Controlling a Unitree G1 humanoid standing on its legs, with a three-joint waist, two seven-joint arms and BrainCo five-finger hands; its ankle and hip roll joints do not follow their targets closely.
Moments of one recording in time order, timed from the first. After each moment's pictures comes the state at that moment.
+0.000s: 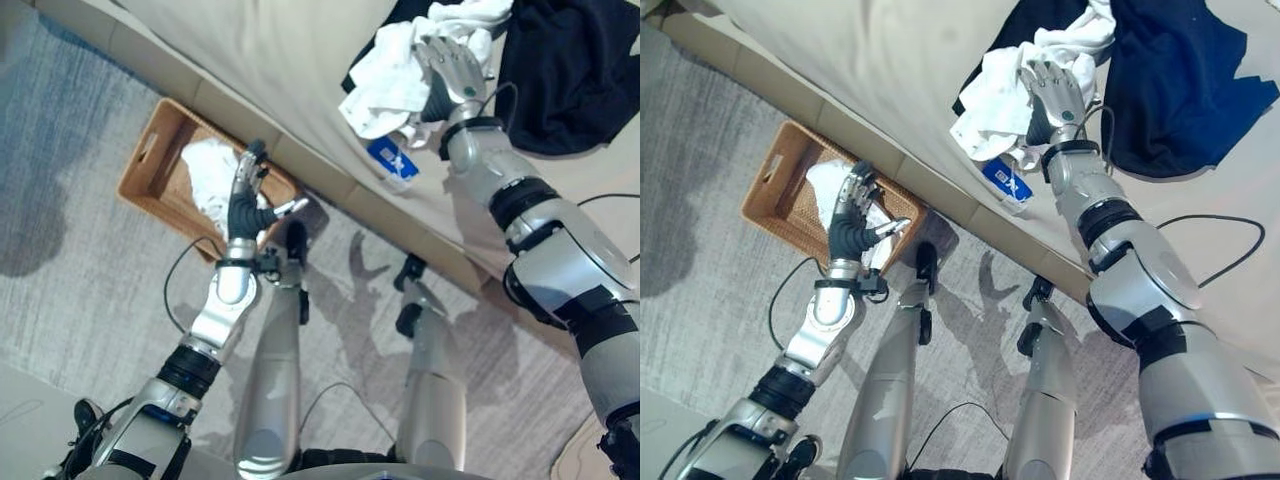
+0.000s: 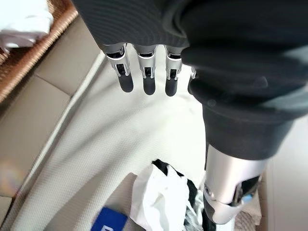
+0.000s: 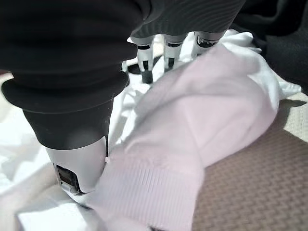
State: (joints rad) left arm -0.40 0.41 -0.37 0.16 -0.33 -0.42 0.37; right arm -1.41 -0.47 0.79 1.25 -0.46 -0.04 -0.44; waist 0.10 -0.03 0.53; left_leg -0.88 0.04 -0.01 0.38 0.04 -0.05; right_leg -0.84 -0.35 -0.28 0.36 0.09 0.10
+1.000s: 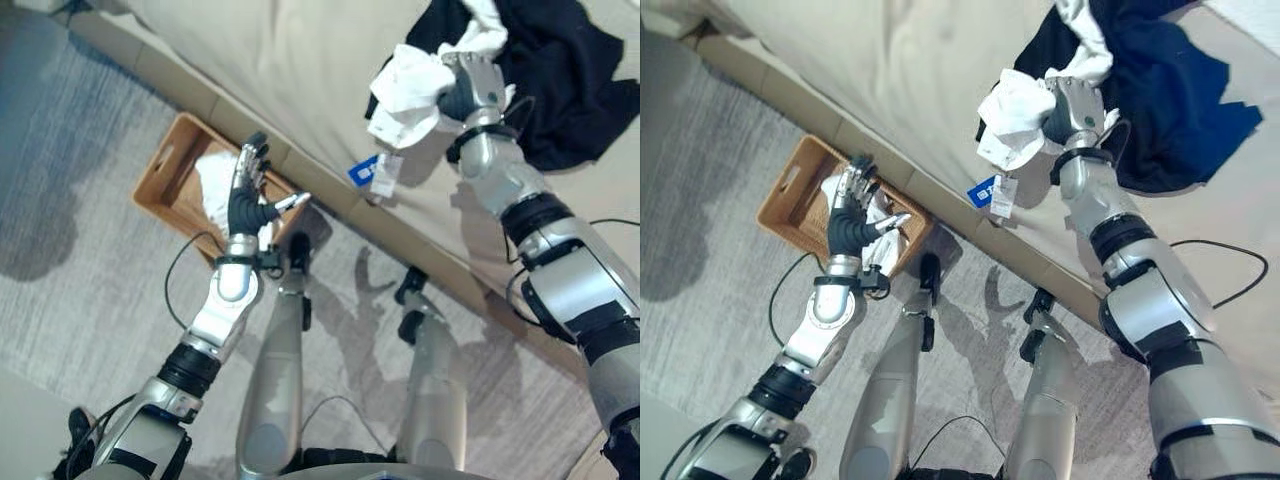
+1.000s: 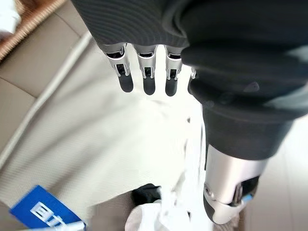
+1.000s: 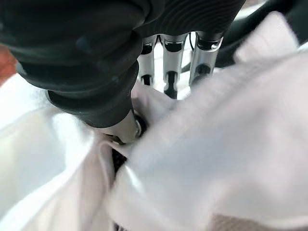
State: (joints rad) left arm -0.40 0.41 -0.37 0.16 -0.33 -0.40 0.39; right arm -1.19 -0.54 0.56 0.91 -0.30 -0.03 -0.47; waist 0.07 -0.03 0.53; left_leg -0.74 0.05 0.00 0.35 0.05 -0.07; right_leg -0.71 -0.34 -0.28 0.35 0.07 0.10
